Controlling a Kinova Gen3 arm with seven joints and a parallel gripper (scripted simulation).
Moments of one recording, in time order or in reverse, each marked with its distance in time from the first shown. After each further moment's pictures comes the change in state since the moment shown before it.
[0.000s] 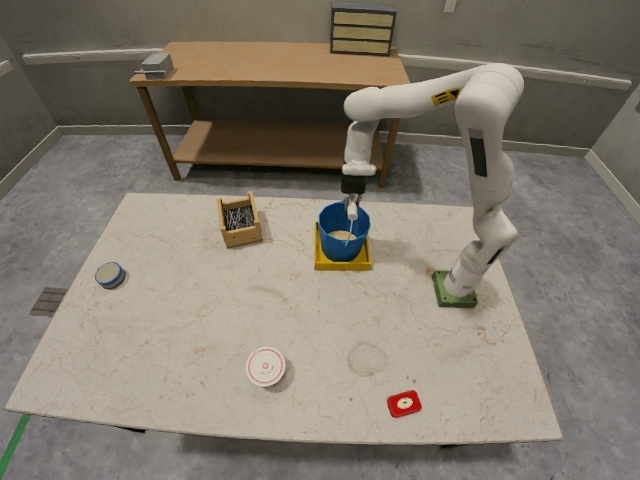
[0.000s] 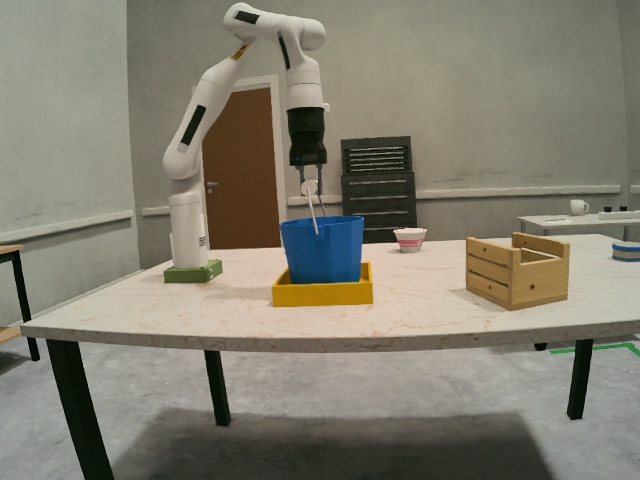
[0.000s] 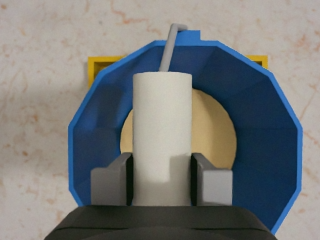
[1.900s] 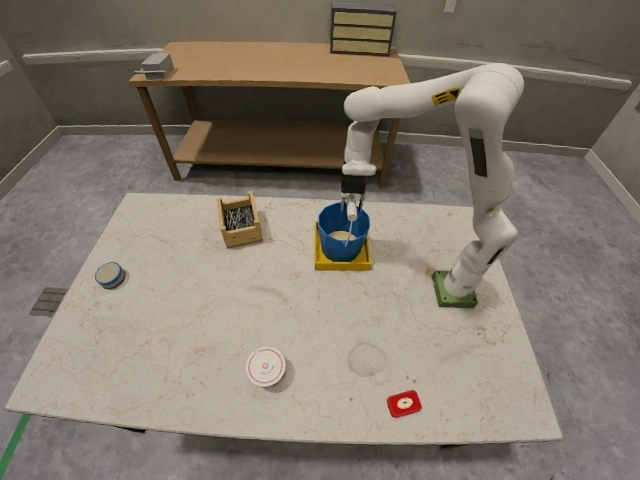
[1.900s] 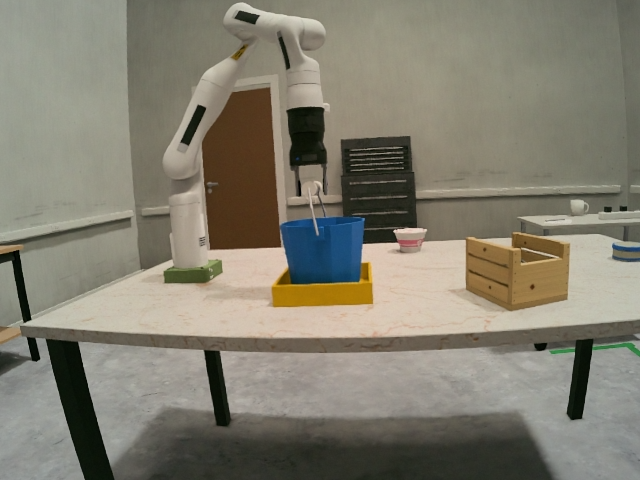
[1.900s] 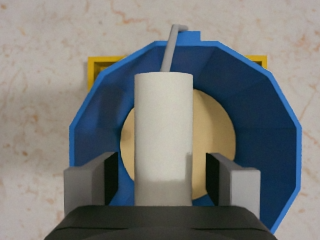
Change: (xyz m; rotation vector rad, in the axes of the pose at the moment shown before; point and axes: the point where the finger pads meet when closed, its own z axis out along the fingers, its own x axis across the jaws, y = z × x) arm 0.000 0.000 0.000 0.000 0.000 0.000
